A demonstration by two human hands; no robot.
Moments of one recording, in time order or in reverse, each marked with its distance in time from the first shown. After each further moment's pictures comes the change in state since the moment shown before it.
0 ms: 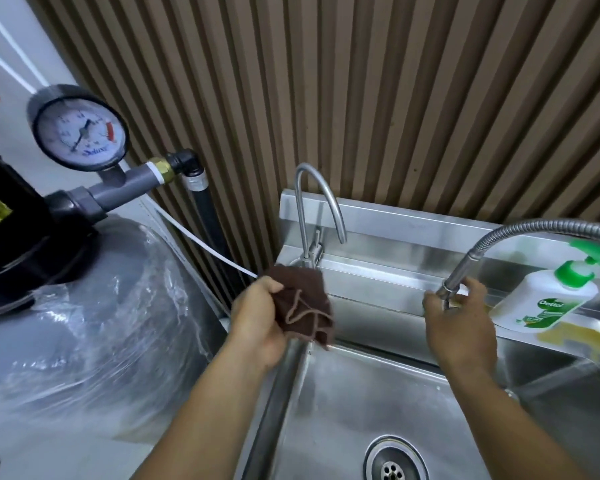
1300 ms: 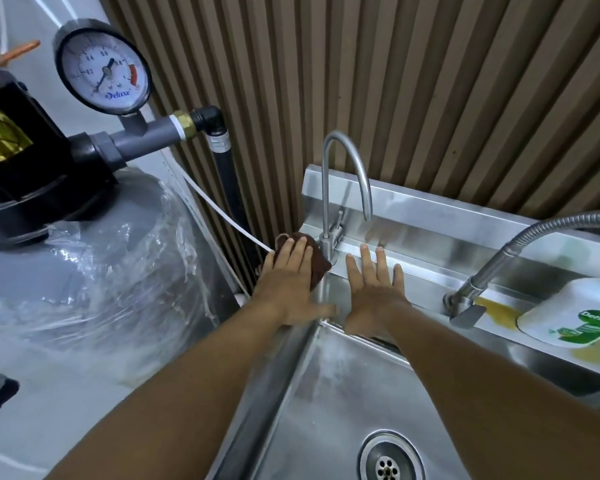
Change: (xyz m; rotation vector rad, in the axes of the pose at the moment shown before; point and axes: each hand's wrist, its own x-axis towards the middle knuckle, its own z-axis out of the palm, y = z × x) left_hand 0.073 -0.033 -0.028 2.065 -0.075 0.465; right_hand 0.006 -0.040 0.095 -1.071 -0.794 -0.695
